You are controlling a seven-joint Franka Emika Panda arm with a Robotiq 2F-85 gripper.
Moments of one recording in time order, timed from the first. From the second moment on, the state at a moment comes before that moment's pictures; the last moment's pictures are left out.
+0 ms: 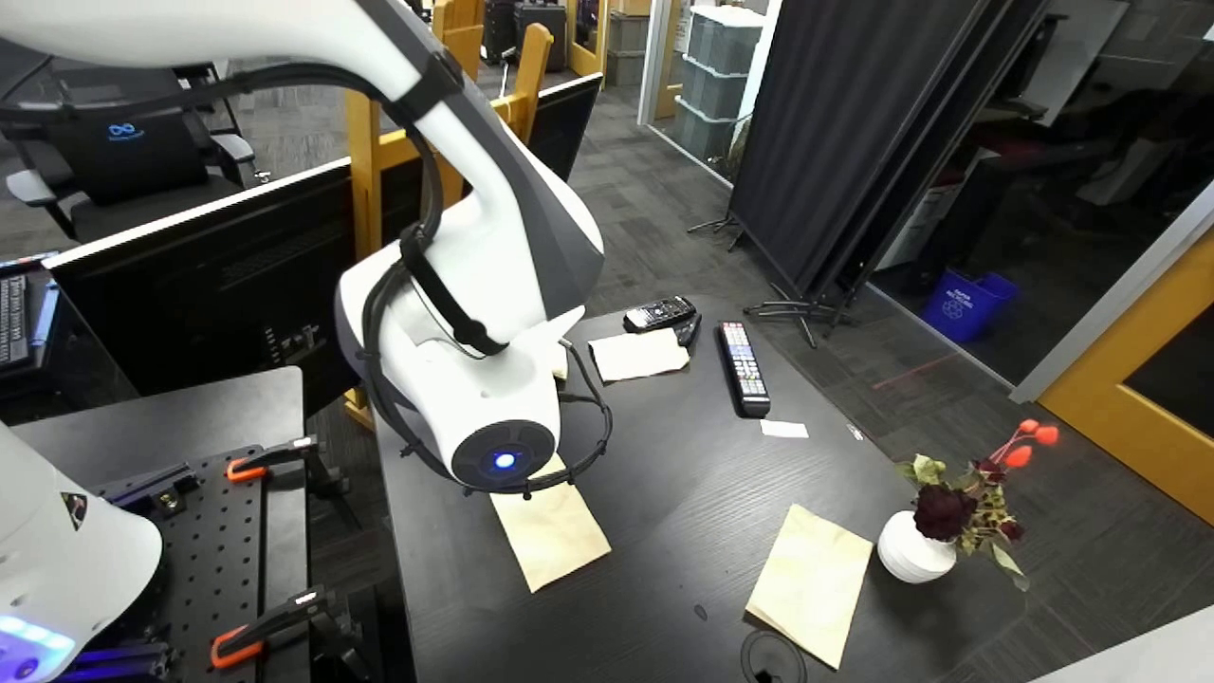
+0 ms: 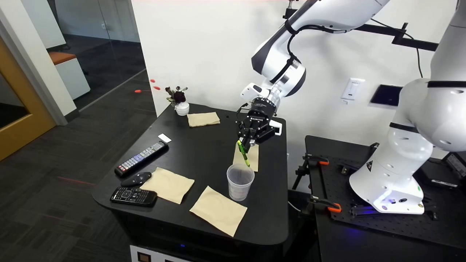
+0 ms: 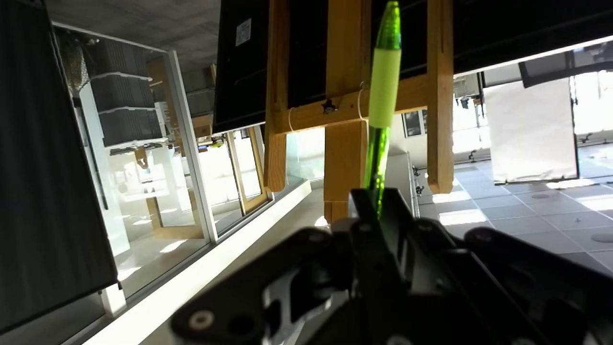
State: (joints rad) arm -0.13 0.16 -0.16 -2.49 1.41 1.72 -2.47
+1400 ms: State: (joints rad) arm -0.15 0.22 -0.17 -2.45 1.40 1.72 -2.61
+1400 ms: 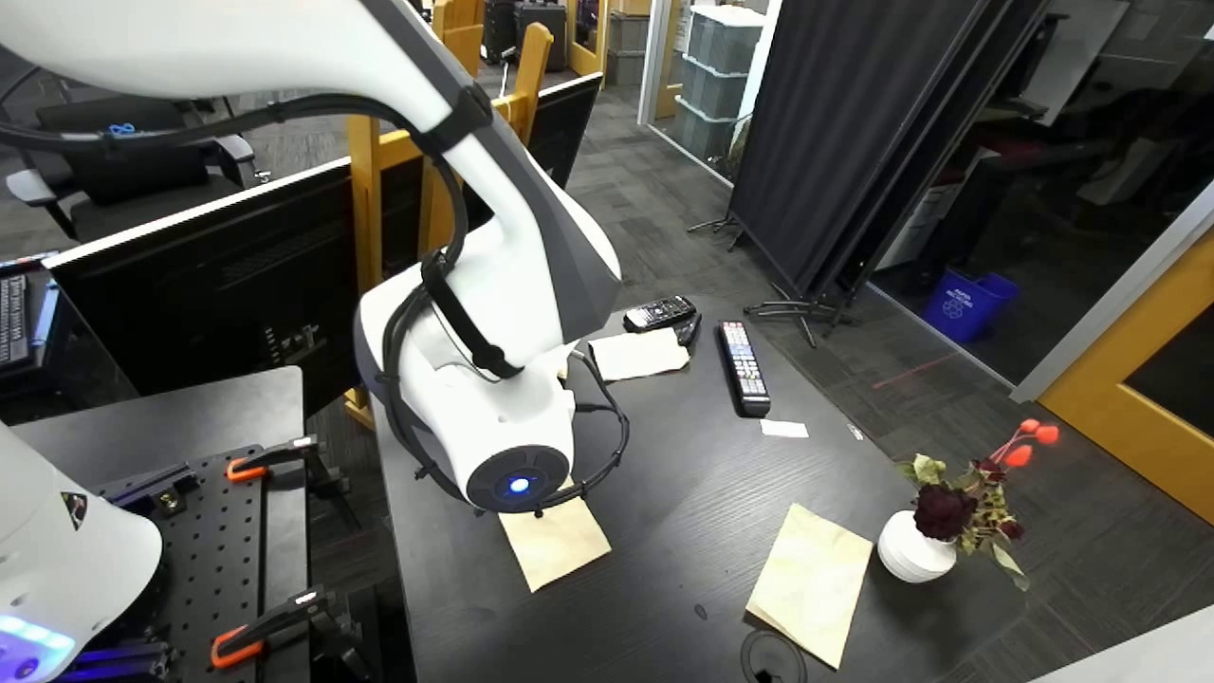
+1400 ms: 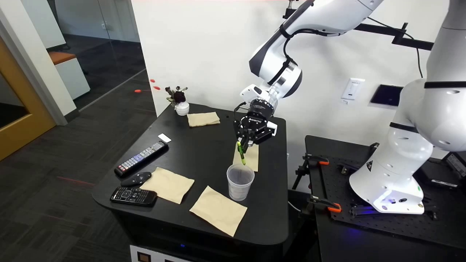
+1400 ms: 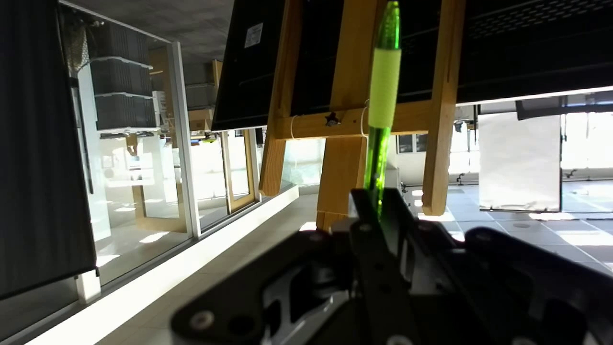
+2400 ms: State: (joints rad) arm -0.15 0.33 -0.17 -2.42 1.40 1.72 -2.61
